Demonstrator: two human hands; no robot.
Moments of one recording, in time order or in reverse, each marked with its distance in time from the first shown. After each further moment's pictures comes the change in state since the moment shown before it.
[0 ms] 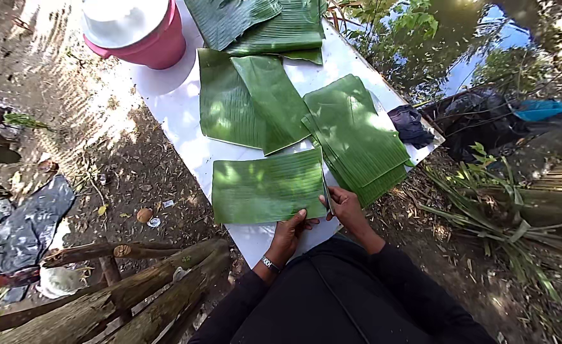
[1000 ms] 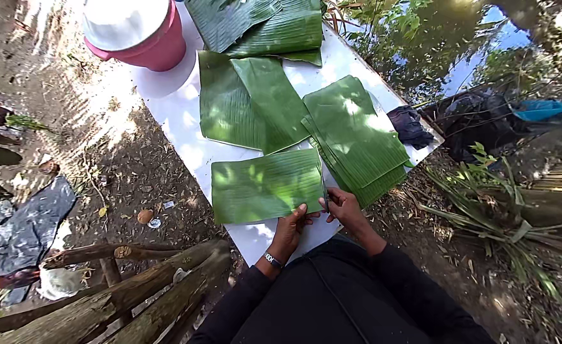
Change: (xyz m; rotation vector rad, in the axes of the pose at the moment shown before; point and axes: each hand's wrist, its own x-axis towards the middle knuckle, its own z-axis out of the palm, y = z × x) left_hand 0.011 0.005 0.011 -0.032 0.006 0.009; right_hand 0.001 0.000 -0.005 -0.026 -0.064 0.069
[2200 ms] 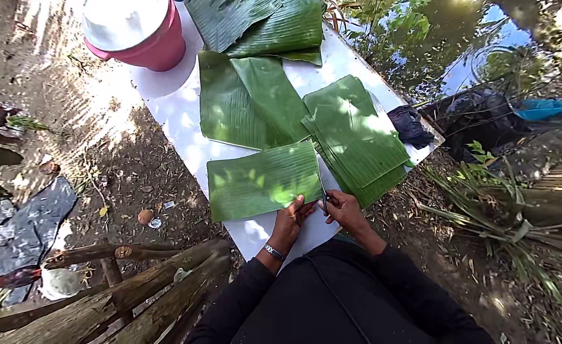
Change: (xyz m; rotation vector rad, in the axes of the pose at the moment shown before) left_hand 0.015 0.014 0.018 -0.044 0.154 -0.059; right_hand -0.004 0.003 0.000 -0.098 -0.008 -0.005
